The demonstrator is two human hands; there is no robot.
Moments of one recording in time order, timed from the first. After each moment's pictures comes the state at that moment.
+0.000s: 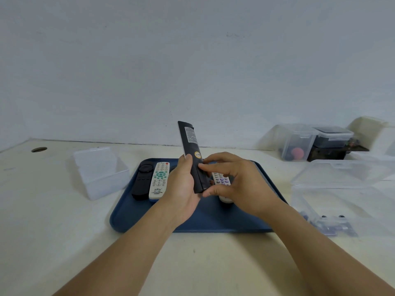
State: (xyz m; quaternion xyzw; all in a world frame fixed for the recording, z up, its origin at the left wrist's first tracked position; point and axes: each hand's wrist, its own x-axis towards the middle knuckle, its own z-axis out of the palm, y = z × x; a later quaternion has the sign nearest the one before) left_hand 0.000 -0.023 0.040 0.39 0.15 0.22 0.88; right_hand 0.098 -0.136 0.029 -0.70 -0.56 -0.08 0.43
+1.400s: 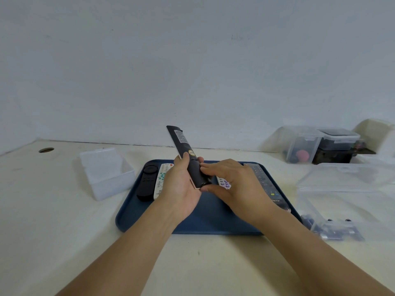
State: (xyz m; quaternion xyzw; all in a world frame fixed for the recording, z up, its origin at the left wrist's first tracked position) left_hand 0.004 -0.005 0.043 0.32 0.15 0.23 0.91; right_hand 0.091 -0.123 0.020 -0.70 -0.56 -0.18 0.41
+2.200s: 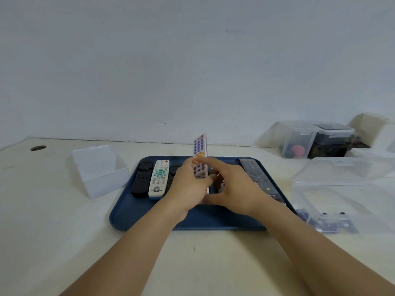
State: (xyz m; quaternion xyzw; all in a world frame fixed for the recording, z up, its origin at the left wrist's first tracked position) left_hand 0.011 -0.011 0.021 0.73 0.20 0.21 0.62; right_hand 0.093 -0.129 0.021 -0.77 -0.53 -0.01 0.36
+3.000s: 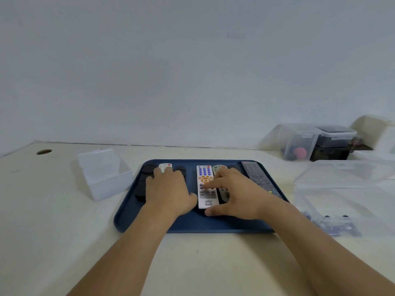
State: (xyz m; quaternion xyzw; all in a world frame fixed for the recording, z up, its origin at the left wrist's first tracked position) left_hand -0.006 0.021 0.021 0.95 0.29 0.10 -0.01; right_hand 0.101 -0.135 0.022 -0.82 -0.54 0.00 0.19
